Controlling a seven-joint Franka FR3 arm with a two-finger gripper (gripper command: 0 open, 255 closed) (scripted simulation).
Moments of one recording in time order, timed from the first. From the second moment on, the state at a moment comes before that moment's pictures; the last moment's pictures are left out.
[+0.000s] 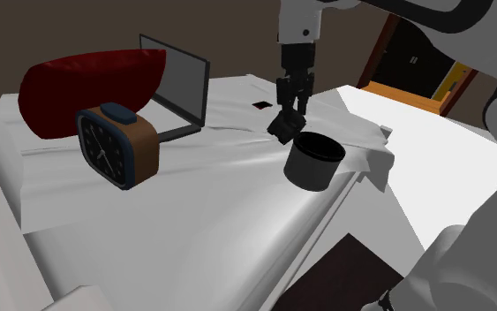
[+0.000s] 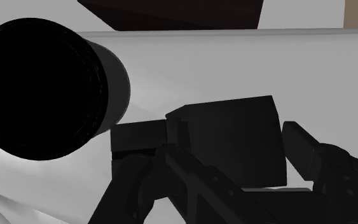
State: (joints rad) arm 0.12 0.01 0.18 -1.40 -0.02 1.15 0.11
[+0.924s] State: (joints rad) arm -0.06 0.00 0.00 -1.35 -0.12 1.10 -0.29
